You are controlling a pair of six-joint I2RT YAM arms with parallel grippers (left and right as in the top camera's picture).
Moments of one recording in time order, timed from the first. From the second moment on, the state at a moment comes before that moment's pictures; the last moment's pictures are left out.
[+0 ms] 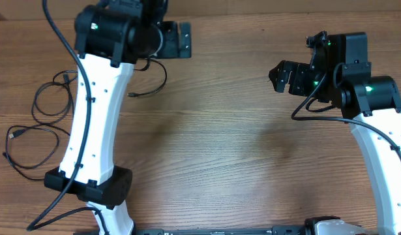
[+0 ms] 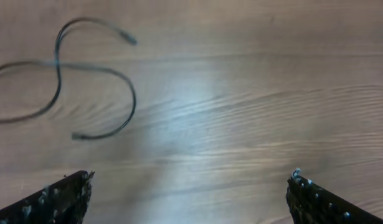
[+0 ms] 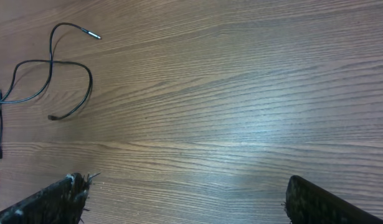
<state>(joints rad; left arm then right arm) -0.33 1.93 2.47 -1.49 0.04 -0.30 0.10 1.42 1.46 -0.96 -0.23 0.25</state>
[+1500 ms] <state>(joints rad) -0.11 0.47 0.30 0.09 0.05 -0.27 0.10 1.42 1.46 -0.96 -0.23 0.25</state>
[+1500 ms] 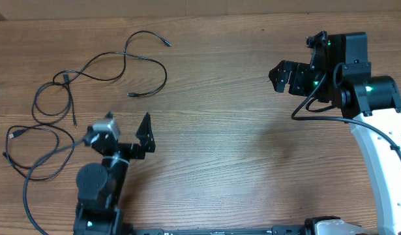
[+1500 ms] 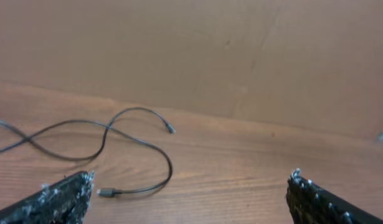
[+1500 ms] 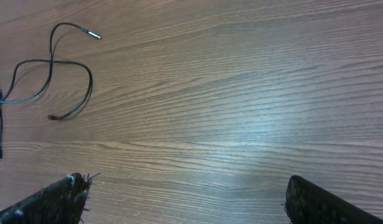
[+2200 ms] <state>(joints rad) 0.03 0.08 0.01 -0.06 0.06 -0.27 0.10 1.42 1.46 -0.96 -0.23 0.25</state>
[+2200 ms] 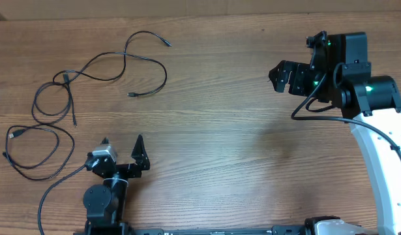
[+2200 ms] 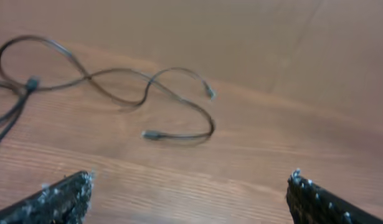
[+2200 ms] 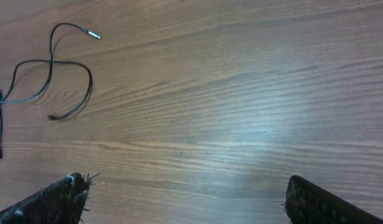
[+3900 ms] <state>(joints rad) 0.03 0.01 0.01 -0.07 0.07 -0.07 0.10 1.42 1.46 -0.96 -0.23 0.25</state>
